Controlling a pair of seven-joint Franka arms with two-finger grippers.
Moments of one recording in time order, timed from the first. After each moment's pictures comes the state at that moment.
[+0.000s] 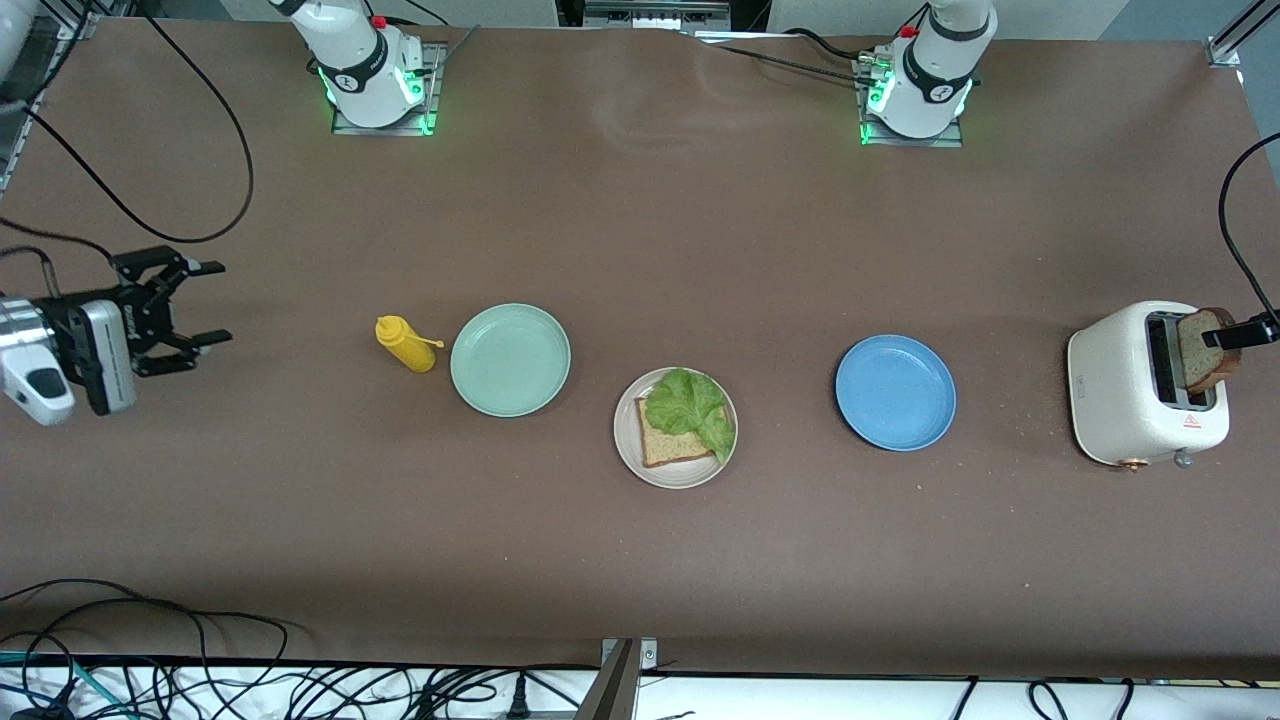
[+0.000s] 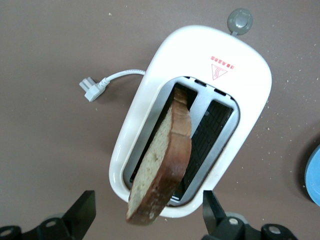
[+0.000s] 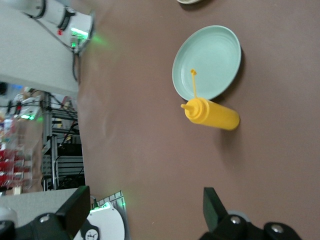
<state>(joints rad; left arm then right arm) 0.45 0.41 0.02 -1.58 0.05 1.79 0.10 -0.15 0.52 -0.05 -1.22 0.45 1.14 -1.15</state>
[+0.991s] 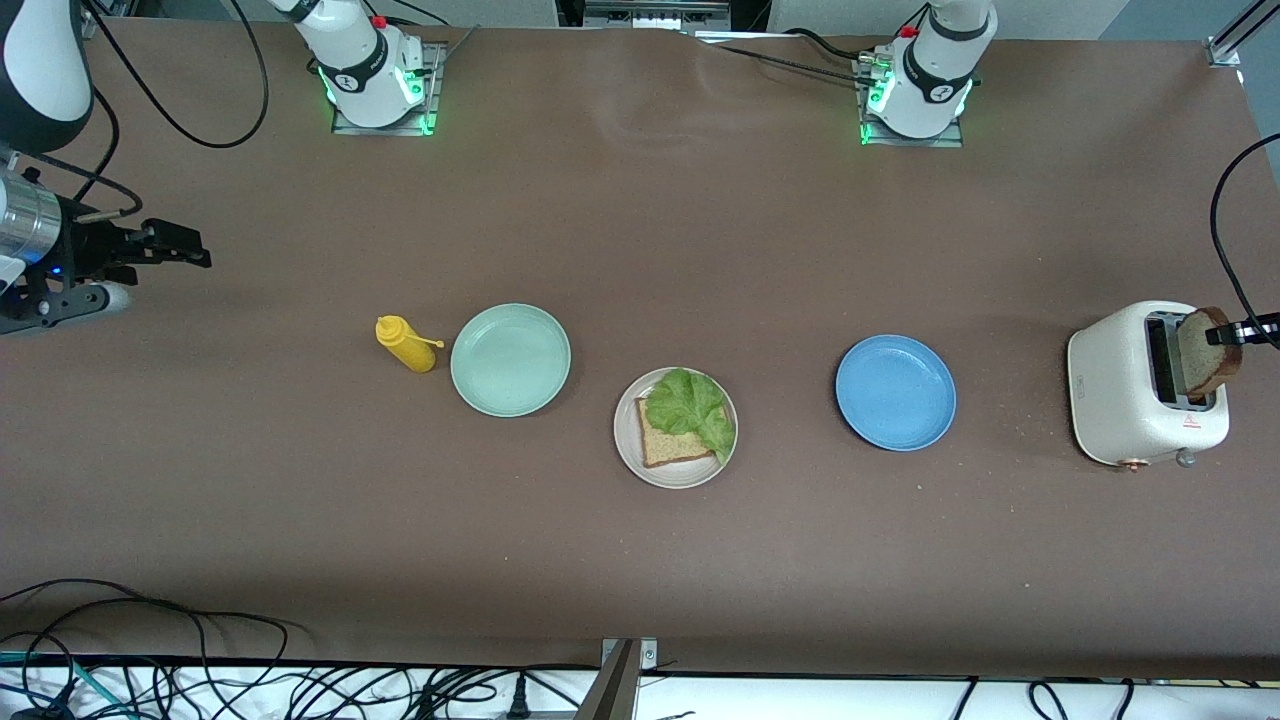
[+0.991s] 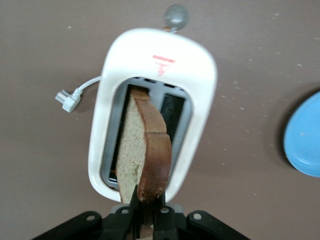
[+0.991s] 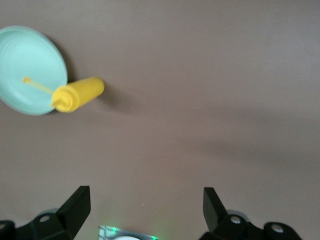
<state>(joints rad) 0.40 0.41 -0.01 -1.47 0.05 1.66 0.23 -0.02 0.11 -0.05 -1.69 0.02 1.61 -0.17</state>
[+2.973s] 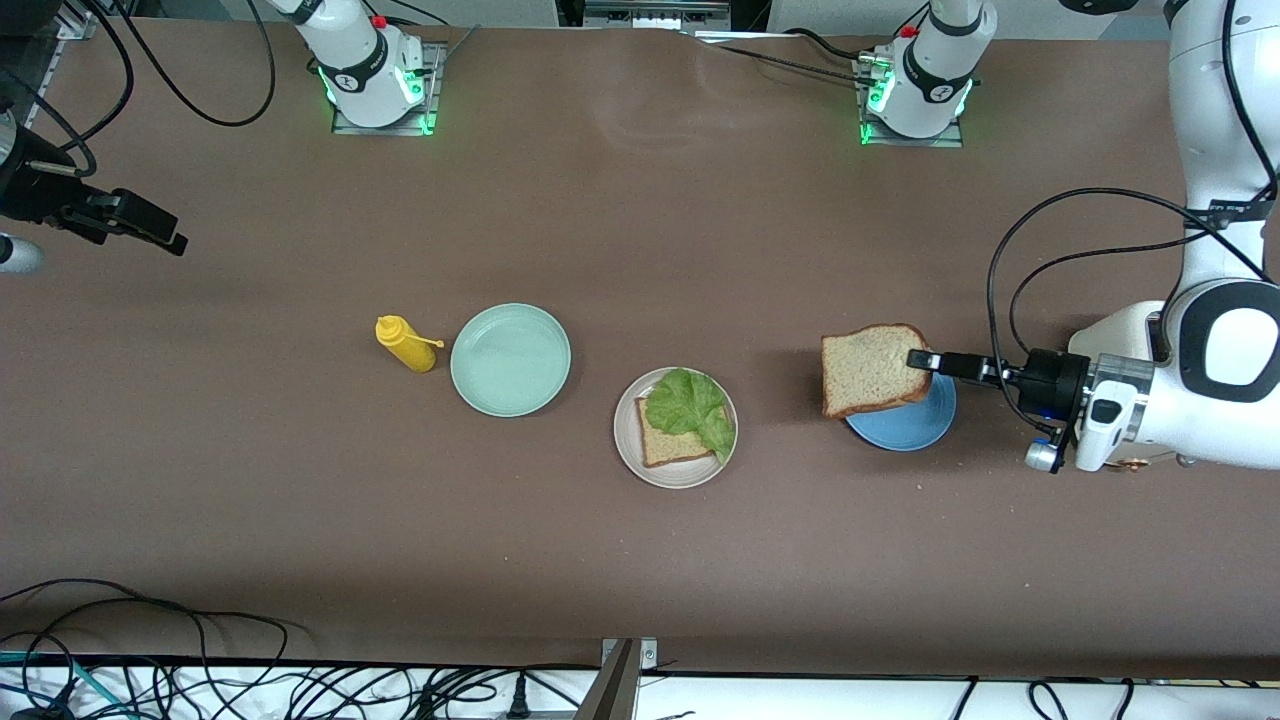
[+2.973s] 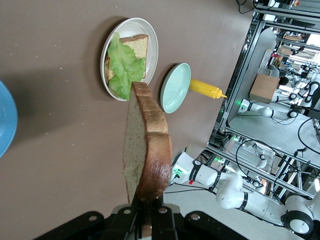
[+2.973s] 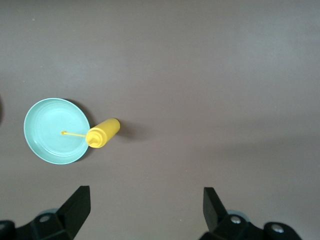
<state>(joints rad) 0.13 0.65 -0.06 -1.34 -0.93 1.39 0.20 0.07 -0.02 -0.08 -1.67 0.03 1.63 0.11</state>
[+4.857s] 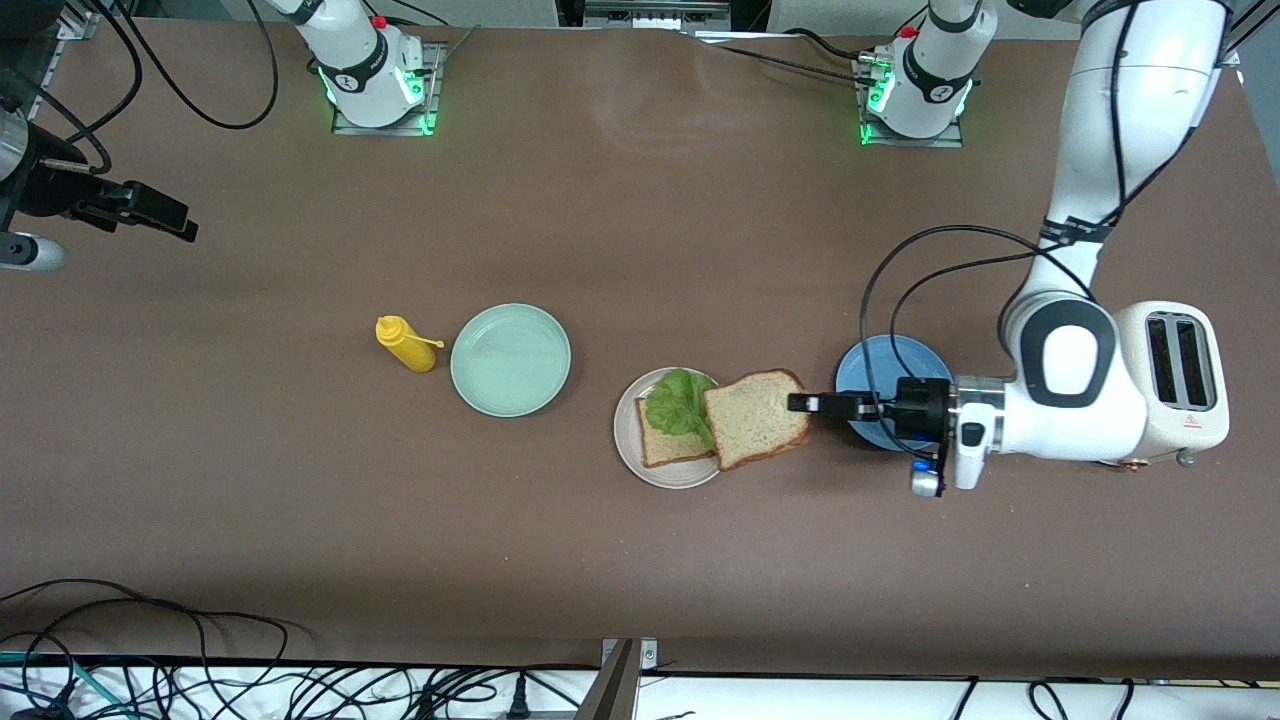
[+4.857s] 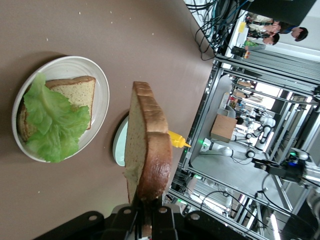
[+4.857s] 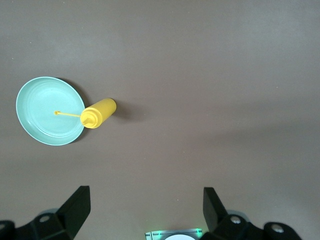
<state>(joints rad) -0.08 0.68 -0.06 -1.47 -1.22 1.77 0.20 0.08 -0.01 -0.10 -1.66 0.03 1.53 0.11</state>
